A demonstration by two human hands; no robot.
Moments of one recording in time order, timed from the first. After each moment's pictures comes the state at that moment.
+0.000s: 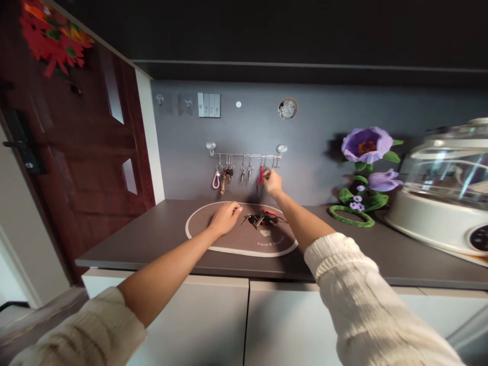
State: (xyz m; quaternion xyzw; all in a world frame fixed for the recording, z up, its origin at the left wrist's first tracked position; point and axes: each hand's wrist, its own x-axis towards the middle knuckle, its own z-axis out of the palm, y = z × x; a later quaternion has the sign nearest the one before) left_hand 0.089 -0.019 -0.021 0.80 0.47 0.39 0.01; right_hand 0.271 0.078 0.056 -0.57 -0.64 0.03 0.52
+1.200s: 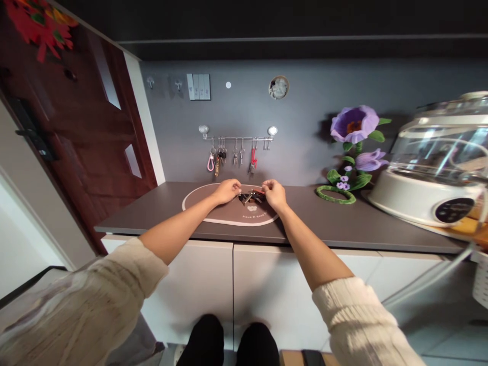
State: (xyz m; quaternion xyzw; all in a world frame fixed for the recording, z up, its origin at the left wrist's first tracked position) left_hand 0.115 0.002 -0.011 0.80 0.47 0.36 0.09; right_hand 0.309 -0.012 -0.014 -0.56 -0.63 0.14 0.51
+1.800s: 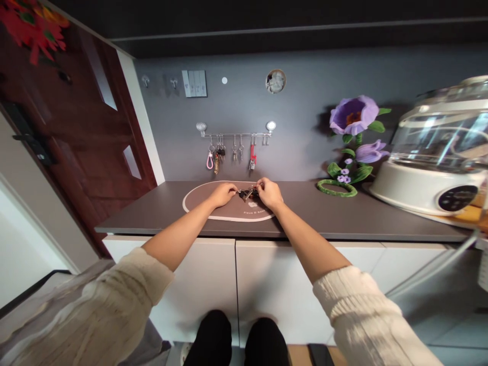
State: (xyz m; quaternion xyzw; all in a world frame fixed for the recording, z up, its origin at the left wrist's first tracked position) left_hand 0.100 0.001 -0.031 0.82 0.47 0.31 0.05; right_hand 0.292 -0.029 -0.015 -0.58 -0.71 0.01 0.40
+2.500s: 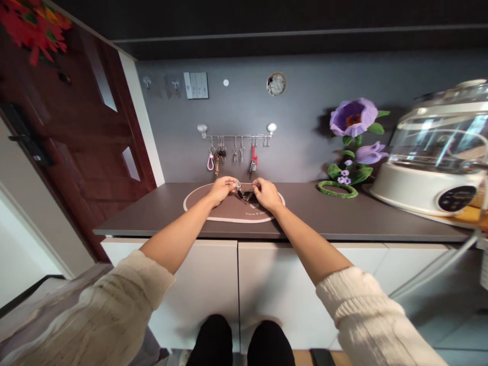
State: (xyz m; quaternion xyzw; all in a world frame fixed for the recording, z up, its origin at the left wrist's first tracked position) left_hand 0.109 -0.007 -0.017 0.61 0.37 0.56 0.42; right_hand 0.283 -0.030 -0.014 -0.50 -0.76 -0.02 0.41
